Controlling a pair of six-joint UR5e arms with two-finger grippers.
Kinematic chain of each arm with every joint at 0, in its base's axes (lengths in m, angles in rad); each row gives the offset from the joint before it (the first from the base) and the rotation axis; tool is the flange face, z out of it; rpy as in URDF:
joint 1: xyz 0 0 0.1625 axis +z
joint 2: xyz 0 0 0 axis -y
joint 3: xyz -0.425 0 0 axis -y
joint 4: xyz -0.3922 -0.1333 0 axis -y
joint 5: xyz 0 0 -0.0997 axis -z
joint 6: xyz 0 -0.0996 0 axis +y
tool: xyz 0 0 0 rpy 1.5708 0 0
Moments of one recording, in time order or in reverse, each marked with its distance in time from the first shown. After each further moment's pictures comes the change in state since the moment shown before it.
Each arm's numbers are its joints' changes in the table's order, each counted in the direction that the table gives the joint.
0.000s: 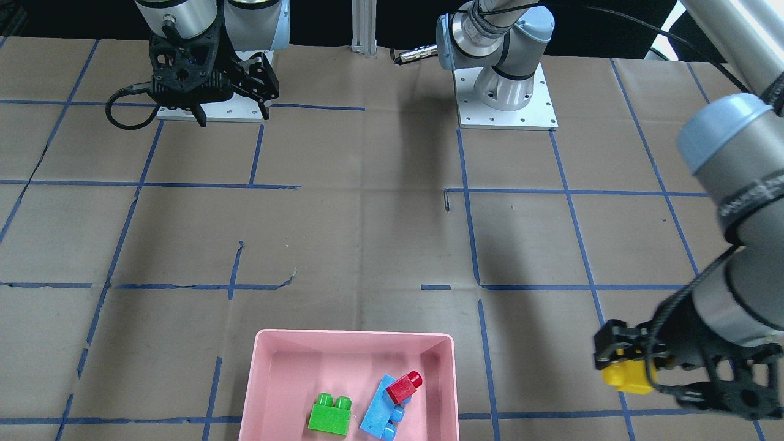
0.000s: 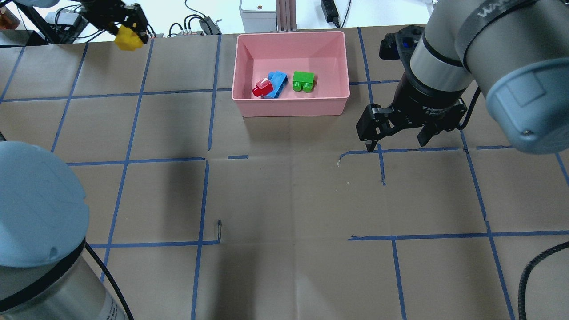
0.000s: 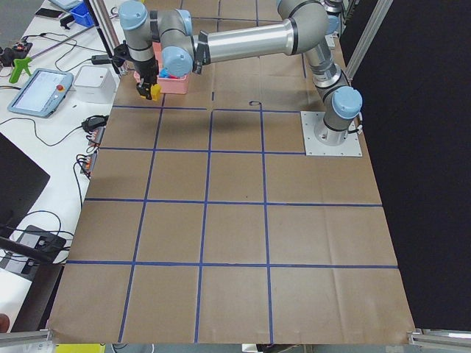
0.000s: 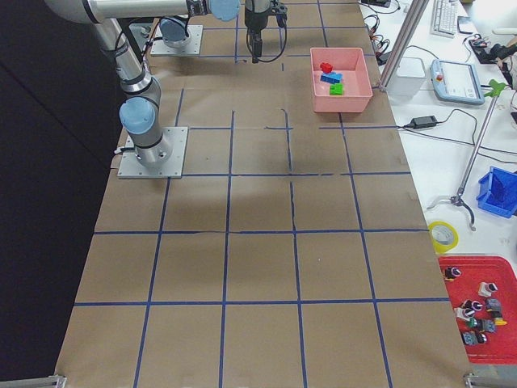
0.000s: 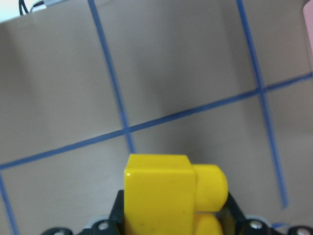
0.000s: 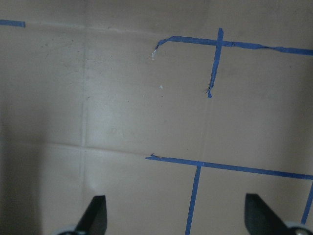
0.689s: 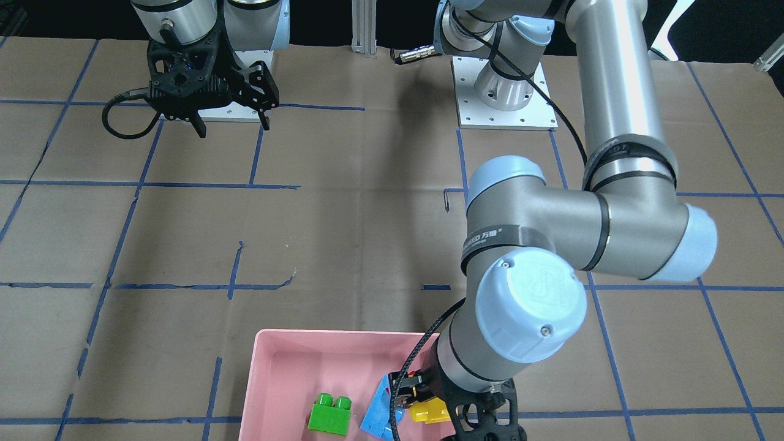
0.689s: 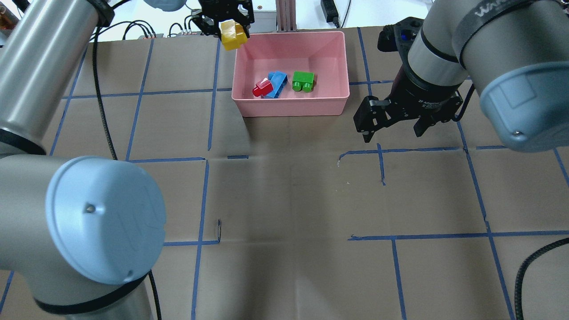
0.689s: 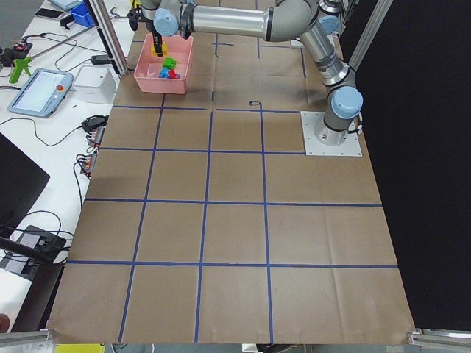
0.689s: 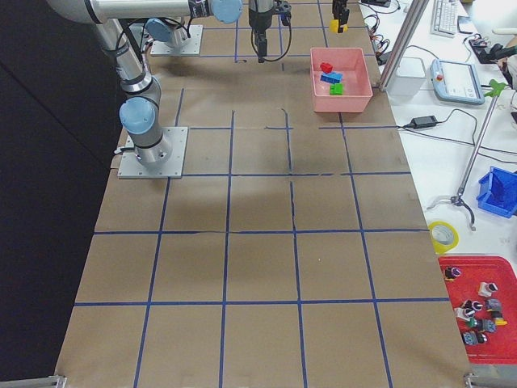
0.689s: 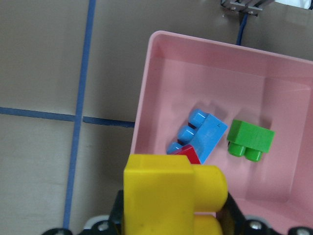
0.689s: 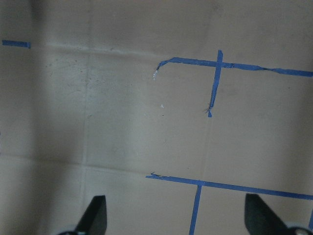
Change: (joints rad) left arm -0.271 -0.226 0.150 0.137 -0.008 0.486; right arm 0.001 0.012 0.007 -0.070 0.005 0.002
